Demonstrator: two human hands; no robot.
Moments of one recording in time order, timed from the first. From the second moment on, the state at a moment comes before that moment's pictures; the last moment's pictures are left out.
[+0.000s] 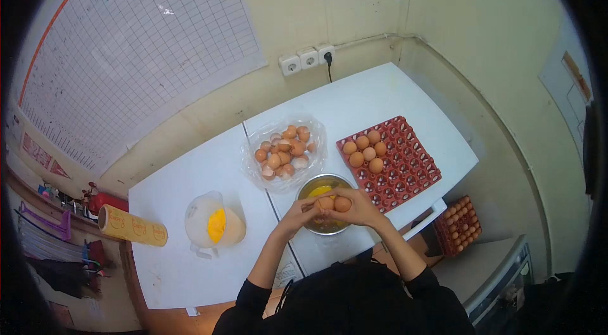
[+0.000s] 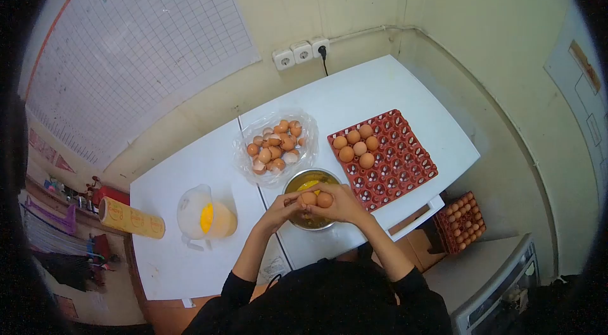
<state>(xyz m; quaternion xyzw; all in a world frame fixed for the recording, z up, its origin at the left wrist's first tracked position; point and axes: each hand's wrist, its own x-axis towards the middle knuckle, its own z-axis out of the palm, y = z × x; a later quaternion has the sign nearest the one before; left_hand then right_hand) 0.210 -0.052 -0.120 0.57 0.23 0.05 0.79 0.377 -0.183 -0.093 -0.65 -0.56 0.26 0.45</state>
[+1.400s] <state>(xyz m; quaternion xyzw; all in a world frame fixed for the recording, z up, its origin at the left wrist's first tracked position) 0.252 -0.086 -0.170 0.92 0.28 0.04 0.26 0.393 -0.204 -0.101 -0.66 -0.57 0.15 0.46</state>
